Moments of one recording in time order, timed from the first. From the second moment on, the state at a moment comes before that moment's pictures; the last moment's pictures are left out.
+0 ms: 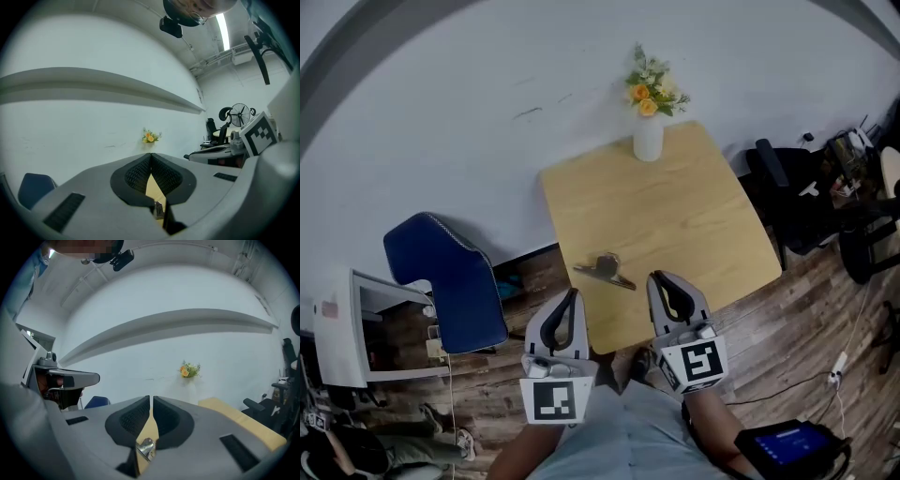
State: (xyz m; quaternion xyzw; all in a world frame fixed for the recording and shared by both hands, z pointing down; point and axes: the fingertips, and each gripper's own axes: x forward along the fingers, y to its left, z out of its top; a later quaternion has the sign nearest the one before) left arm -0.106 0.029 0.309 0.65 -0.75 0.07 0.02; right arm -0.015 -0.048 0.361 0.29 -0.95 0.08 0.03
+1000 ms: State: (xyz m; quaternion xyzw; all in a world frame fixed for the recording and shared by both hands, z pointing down) left arm -0.229 -0.087 0.500 0.66 -0.71 0.12 0.22; right arm -0.151 -0.119 0.557 0.19 -0.95 0.18 0.18
